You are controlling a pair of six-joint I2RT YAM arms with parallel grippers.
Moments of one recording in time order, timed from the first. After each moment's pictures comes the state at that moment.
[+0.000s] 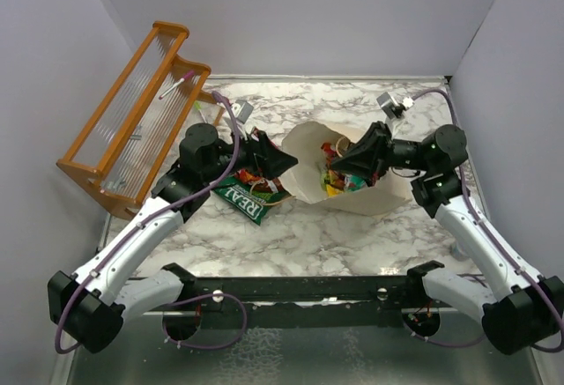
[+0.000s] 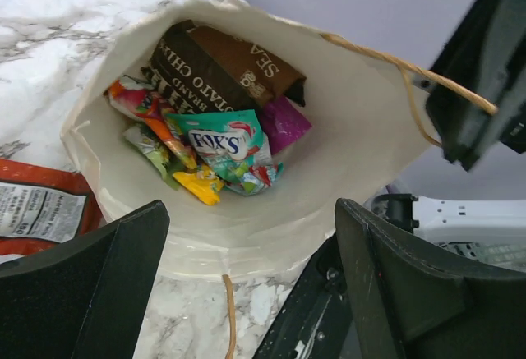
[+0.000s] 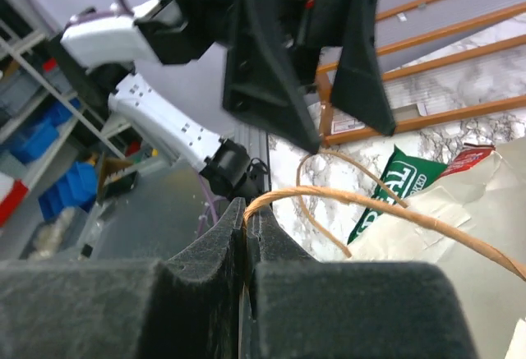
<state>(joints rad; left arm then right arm) -0.55 1.03 0.95 -0.07 0.46 -0.56 0.32 1.00 0.84 0.45 -1.17 0.67</state>
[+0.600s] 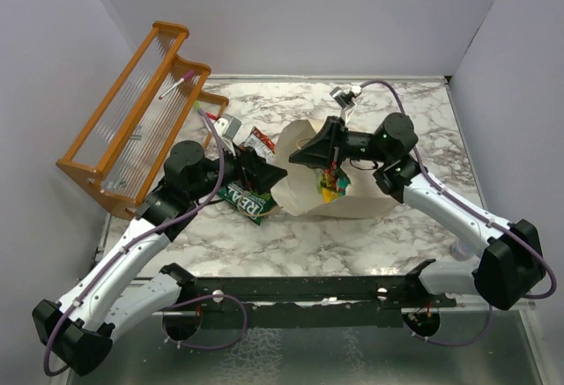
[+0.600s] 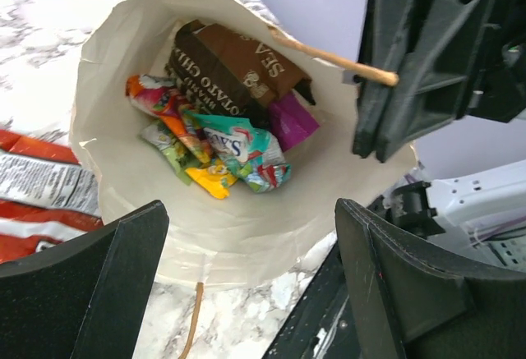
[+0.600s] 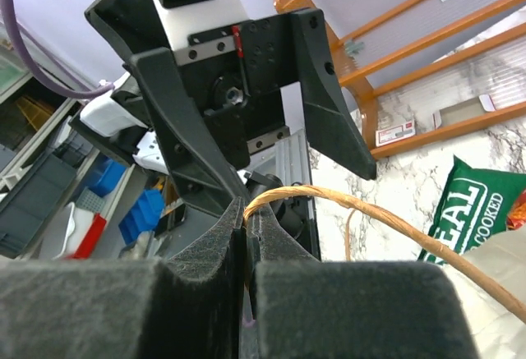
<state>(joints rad) -0.57 0.87 0.86 -0.12 0.42 -0.50 0.55 1.28 0.93 0.57 -0.92 0.85</state>
